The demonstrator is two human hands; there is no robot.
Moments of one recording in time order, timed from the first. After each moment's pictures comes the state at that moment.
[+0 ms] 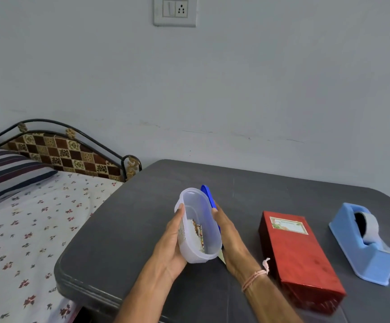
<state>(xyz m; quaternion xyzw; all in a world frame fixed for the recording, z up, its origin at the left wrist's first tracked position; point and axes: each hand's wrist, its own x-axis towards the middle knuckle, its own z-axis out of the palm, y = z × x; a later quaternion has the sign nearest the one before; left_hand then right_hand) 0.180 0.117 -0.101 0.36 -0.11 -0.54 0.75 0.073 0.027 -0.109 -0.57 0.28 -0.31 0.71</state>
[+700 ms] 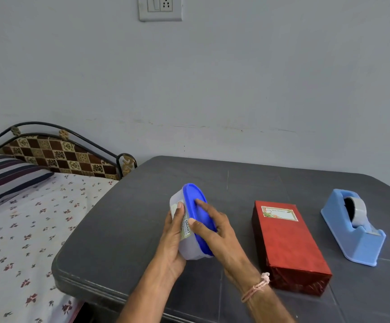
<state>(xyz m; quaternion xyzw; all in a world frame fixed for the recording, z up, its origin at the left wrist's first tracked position) 0.154 0.116 -0.110 0.44 -0.18 -0.47 0.74 0.041 0.068 -0.096 -0.66 0.30 -0.34 0.60</state>
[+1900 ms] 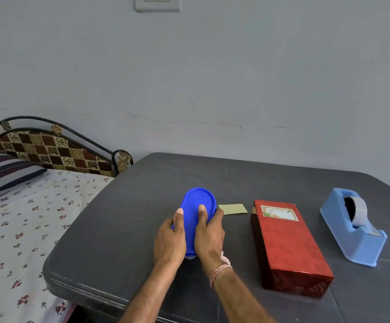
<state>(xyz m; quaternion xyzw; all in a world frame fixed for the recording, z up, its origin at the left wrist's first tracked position) 0.162 0.101 -0.127 0.79 -0.23 -0.17 0.54 0.099 0.048 -0.128 -0.58 0.48 -0.42 0.50</state>
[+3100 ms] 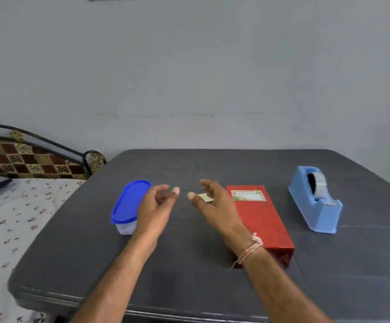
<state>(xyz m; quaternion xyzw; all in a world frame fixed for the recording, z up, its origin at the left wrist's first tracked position) 0.152 0.083 -0.085 0.69 -0.36 -0.19 0.60 0.011 0.012 -0.079 -0.72 0.39 -0.38 0.44</state>
